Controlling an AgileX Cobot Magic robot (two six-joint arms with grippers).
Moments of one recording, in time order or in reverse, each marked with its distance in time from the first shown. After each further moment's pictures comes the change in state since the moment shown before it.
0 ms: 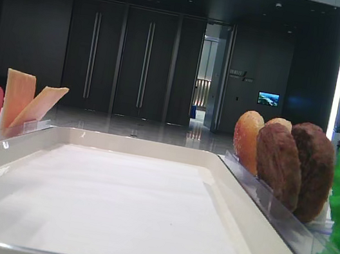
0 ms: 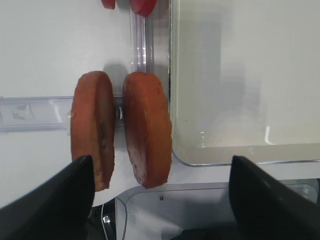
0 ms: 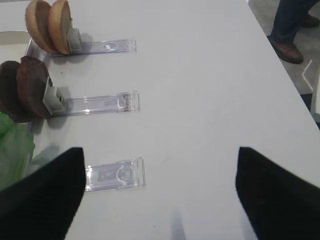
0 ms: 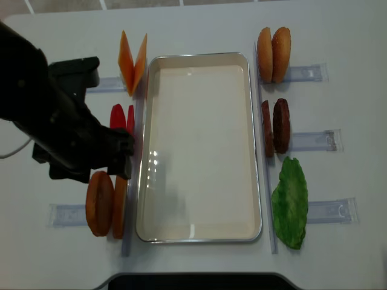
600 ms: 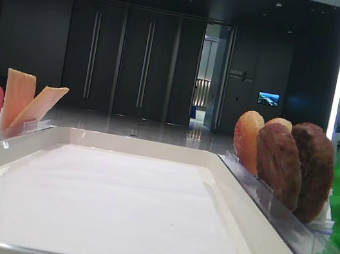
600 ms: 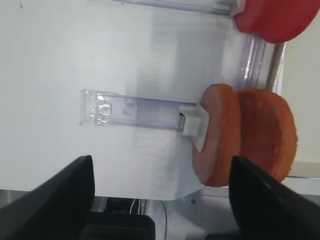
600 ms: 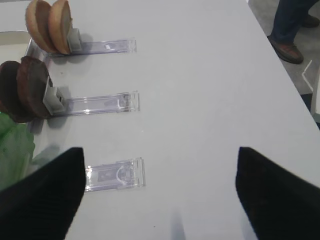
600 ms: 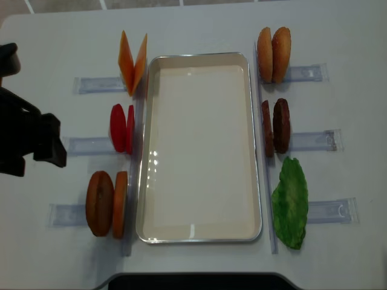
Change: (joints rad) left arm 0.453 -0.131 0.005 -0.048 0.114 0.349; right arm 0.000 0.000 0.000 0.000 0.000 0.000
